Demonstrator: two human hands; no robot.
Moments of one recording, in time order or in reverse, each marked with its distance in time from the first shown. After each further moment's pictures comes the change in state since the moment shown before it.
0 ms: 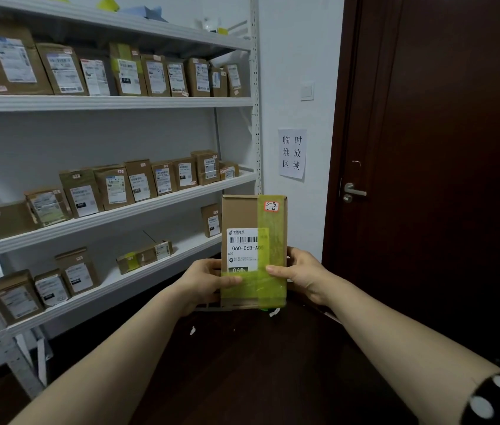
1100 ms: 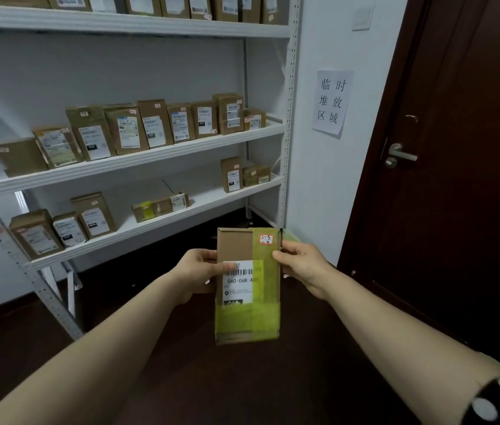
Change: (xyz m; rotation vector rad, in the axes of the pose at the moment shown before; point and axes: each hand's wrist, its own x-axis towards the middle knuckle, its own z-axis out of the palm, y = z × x) left_hand 0.056 -0.060 -0.001 -0.073 0.146 -0.147; right_hand 0.086 0.076 0.004 -0.005 -0.043 0.100
